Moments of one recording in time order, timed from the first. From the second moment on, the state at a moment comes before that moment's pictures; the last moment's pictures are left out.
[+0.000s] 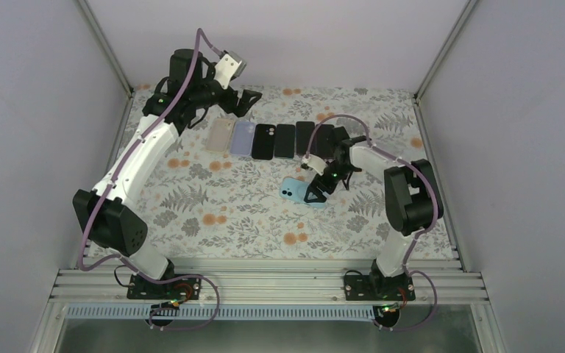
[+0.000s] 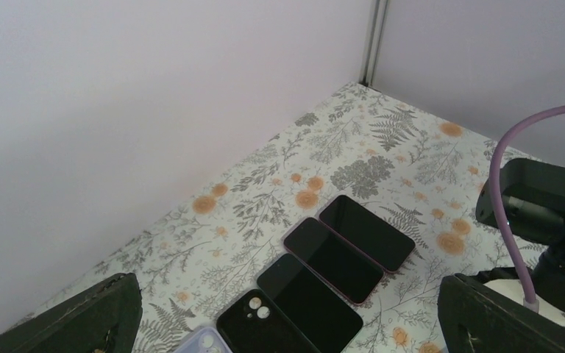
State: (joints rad) left arm -0.33 1.61 1.67 -0.47 0.45 0.20; right arm 0.31 1.83 1.18 -0.84 -0.53 -0.71
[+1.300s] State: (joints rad) left arm -0.36 1.61 1.68 -0.46 0.41 0.19; right arm 0.51 1.82 1.12 -0.71 -0.09 -0.66
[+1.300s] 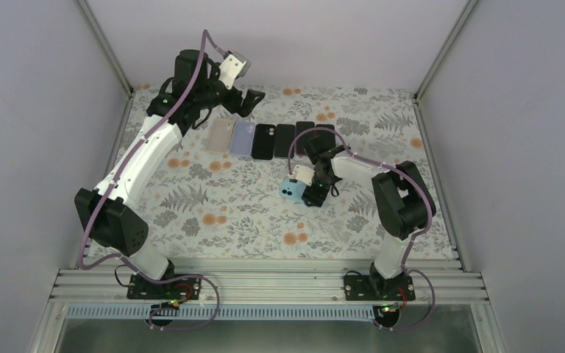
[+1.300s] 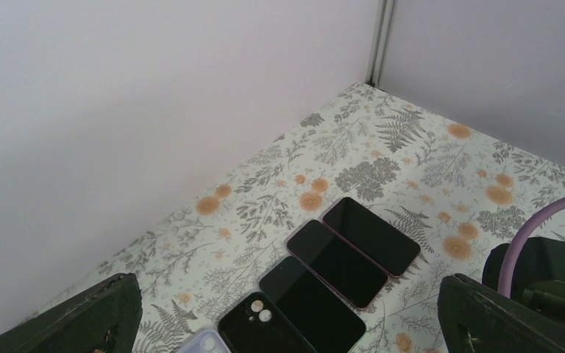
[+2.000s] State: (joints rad) left arm -0.32 1.57 1.56 -0.57 0.70 0.30; right arm 0.42 1.79 1.28 -0.82 -0.48 -0.63
